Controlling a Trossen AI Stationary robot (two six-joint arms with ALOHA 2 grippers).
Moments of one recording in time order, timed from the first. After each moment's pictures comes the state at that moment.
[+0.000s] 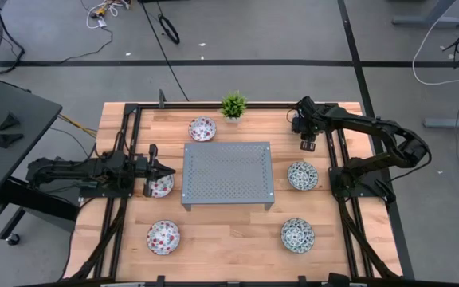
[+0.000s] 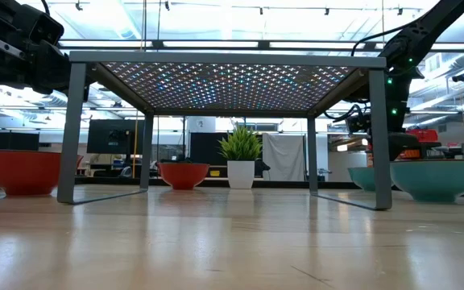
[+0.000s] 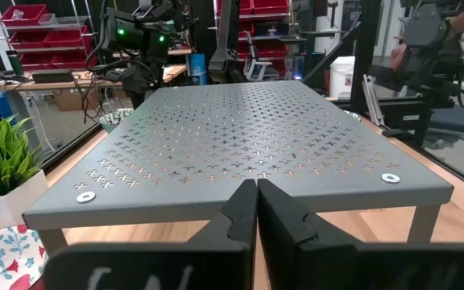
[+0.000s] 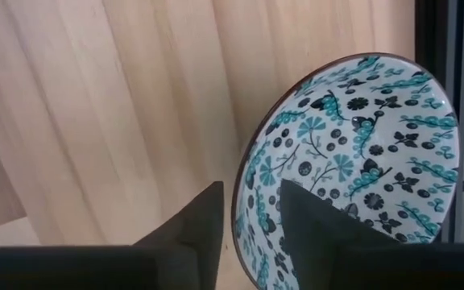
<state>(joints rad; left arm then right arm) 0.00 0.10 0.01 0.07 0.00 0.04 -0.83 1.34 0.71 -0.65 0.15 -0.66</state>
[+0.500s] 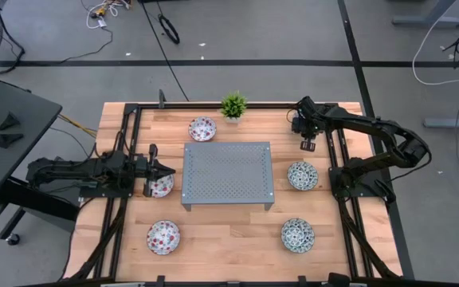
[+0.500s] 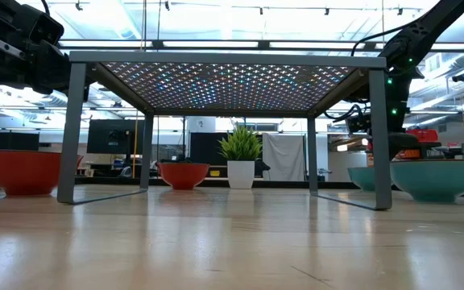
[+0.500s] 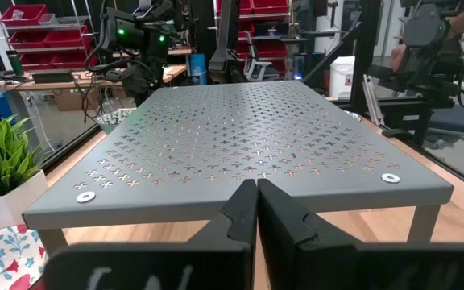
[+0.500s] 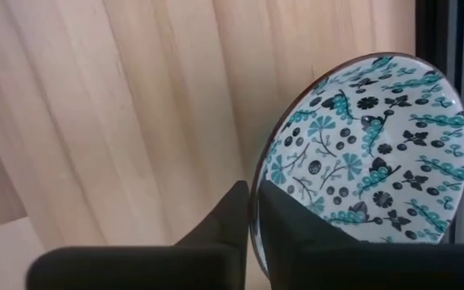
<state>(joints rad) 0.00 0.10 0.01 0.07 0.00 0.04 -0.83 1.34 0.71 -0.65 0.15 -0.66</state>
